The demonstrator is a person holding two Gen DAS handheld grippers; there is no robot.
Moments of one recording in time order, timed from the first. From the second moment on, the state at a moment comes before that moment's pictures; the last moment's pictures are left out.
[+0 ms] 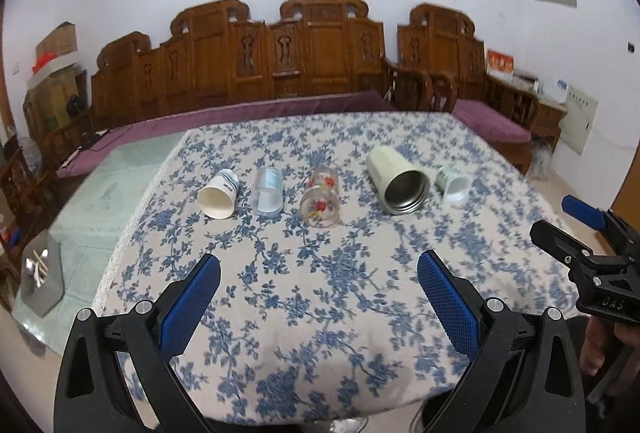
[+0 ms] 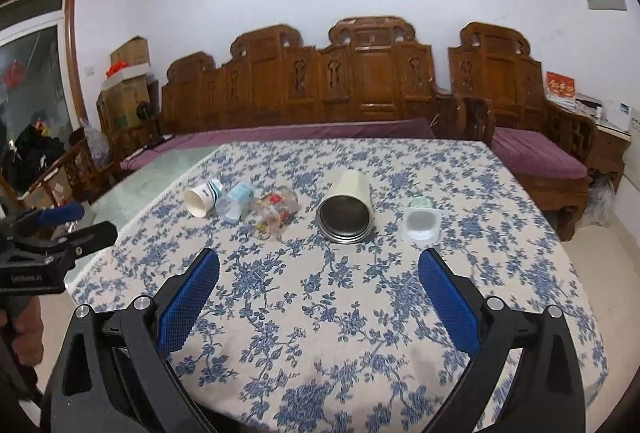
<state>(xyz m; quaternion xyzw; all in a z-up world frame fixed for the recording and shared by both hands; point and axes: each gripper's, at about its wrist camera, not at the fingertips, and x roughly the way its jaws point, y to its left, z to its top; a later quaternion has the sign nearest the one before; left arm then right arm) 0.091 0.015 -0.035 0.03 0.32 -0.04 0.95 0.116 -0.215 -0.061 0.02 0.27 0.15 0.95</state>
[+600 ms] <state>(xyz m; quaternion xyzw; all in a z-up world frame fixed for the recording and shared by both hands) 0.223 0.020 -0.077 0.06 0.40 -0.07 0.91 0.239 -0.188 -0.115 0.02 0.33 0.18 0.93</state>
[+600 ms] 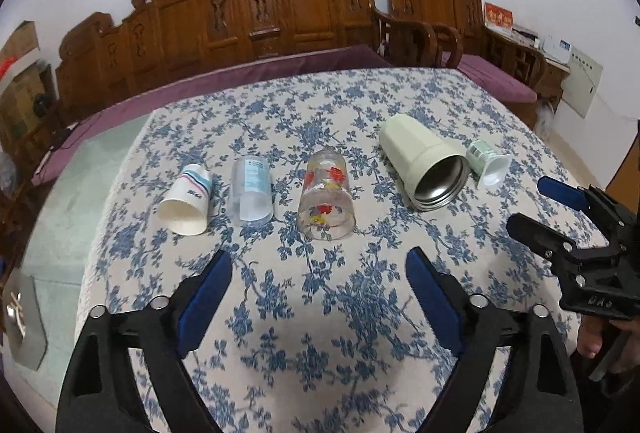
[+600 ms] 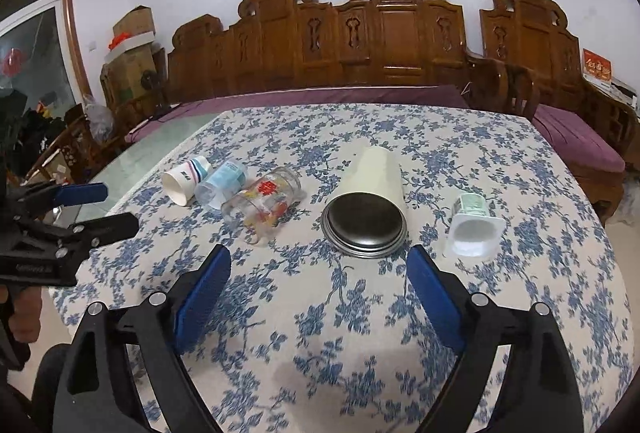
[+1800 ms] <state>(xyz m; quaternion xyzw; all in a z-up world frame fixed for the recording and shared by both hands) 0.413 -0.018 -0.184 0.08 0.58 -0.07 0.80 0.256 -0.208 -0.151 0.05 0.38 0.20 0.90</state>
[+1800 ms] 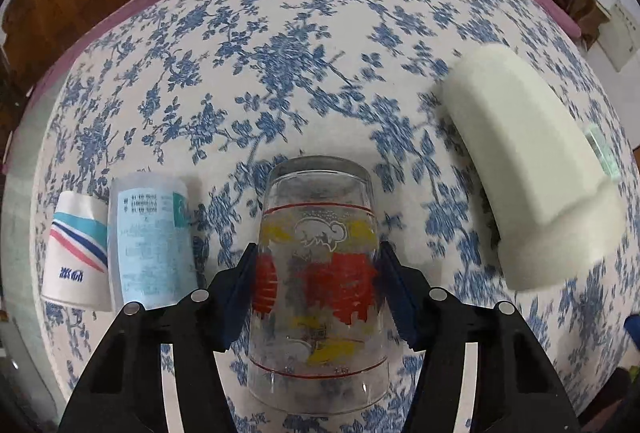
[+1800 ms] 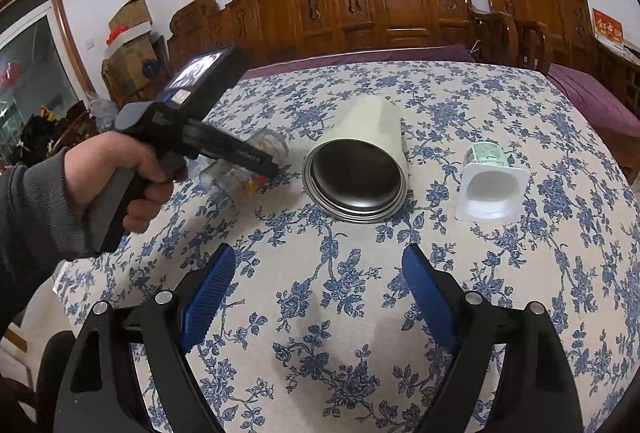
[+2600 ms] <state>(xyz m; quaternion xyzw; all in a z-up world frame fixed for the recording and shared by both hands) 0.258 -0.055 -0.143 0.07 0.53 -0.13 0.83 0.251 -0.256 -0.159 0.05 0.38 0.12 0.92</state>
